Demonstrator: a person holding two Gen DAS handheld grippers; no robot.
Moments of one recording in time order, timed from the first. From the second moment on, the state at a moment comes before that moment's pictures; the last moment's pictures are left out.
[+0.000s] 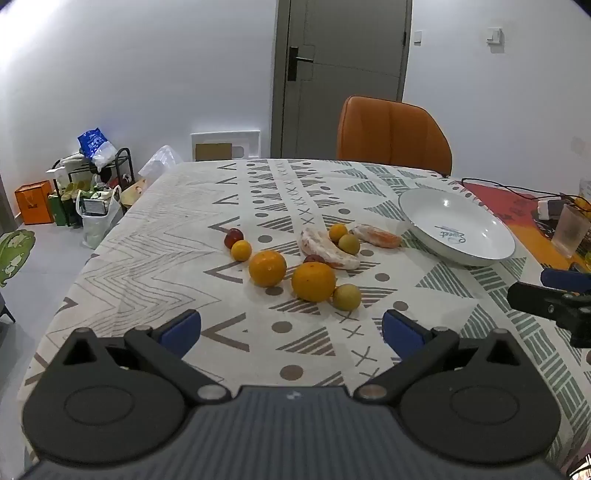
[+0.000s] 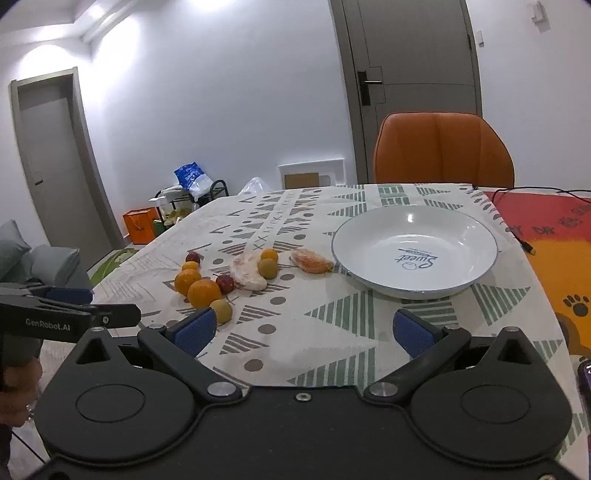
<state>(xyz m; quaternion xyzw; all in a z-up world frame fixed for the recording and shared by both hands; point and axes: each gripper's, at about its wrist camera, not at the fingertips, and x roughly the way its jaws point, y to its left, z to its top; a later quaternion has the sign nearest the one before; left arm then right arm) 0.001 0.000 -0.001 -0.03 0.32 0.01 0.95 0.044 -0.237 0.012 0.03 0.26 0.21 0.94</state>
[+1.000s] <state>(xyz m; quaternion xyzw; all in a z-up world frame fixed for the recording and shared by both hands) -0.007 0.004 0.010 -0.03 0.30 0.01 0.95 0.043 -0.236 0.013 0.02 0.26 0.21 0.94</state>
